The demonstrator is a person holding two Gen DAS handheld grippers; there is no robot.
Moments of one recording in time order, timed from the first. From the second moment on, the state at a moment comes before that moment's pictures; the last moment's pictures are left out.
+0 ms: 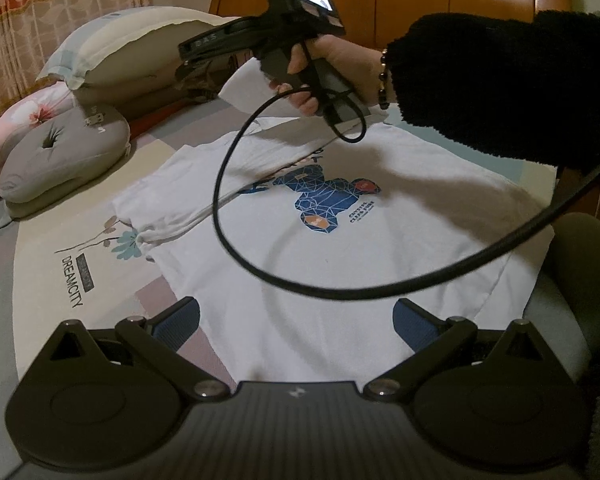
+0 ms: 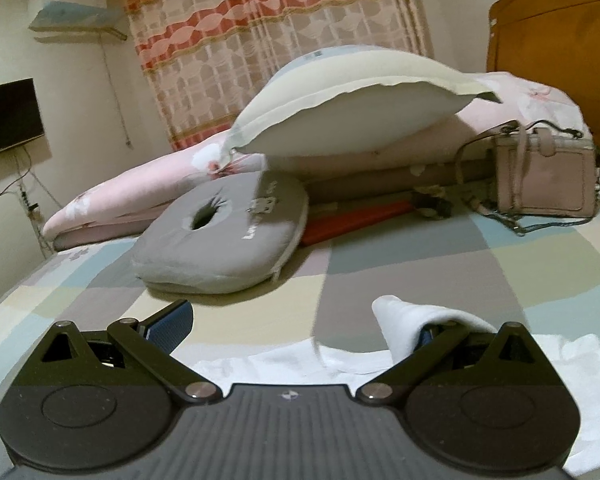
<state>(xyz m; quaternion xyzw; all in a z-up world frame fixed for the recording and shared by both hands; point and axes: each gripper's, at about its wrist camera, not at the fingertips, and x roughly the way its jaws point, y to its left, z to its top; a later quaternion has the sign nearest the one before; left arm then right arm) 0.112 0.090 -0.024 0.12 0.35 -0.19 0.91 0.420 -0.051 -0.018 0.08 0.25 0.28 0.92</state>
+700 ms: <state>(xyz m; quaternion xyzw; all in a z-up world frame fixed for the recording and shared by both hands) 0.110 0.097 -0.027 0.11 0.35 -0.18 0.91 0.404 0.010 -0.039 0.04 0.29 0.34 0.90</state>
